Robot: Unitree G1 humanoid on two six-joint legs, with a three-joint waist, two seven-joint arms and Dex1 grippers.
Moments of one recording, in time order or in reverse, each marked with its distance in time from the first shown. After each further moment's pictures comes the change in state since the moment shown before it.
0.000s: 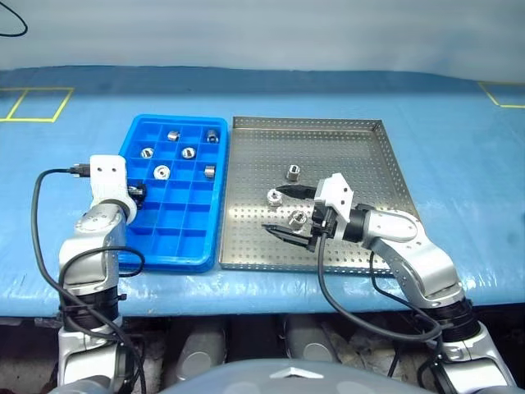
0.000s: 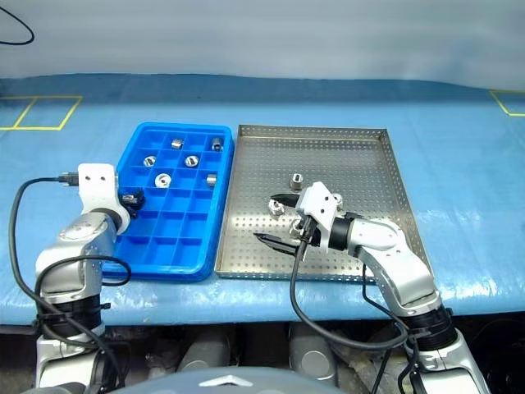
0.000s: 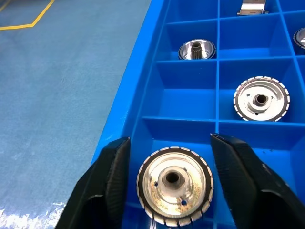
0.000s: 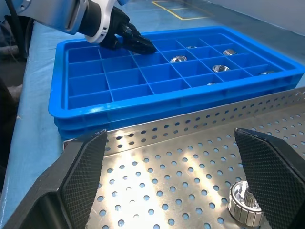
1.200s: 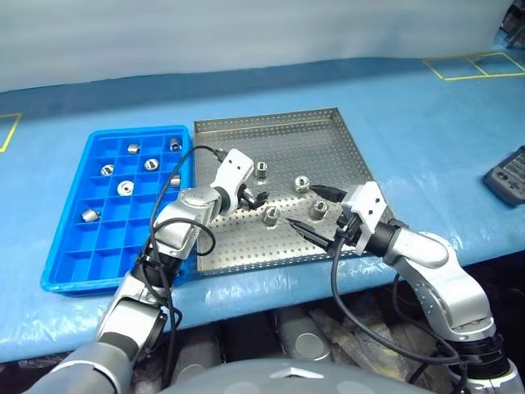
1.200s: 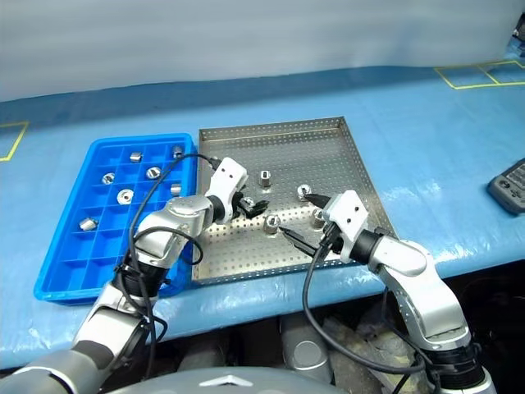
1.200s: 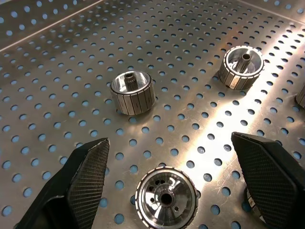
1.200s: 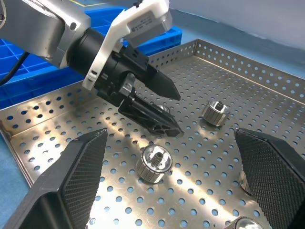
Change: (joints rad) left arm -0.267 -0.101 -0.547 0.290 -0.061 -0.118 -0.409; right arm 0.200 -0.034 -0.134 -0.155 -0.011 0.018 -0.179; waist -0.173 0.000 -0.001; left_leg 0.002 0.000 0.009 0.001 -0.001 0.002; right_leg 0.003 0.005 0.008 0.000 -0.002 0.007
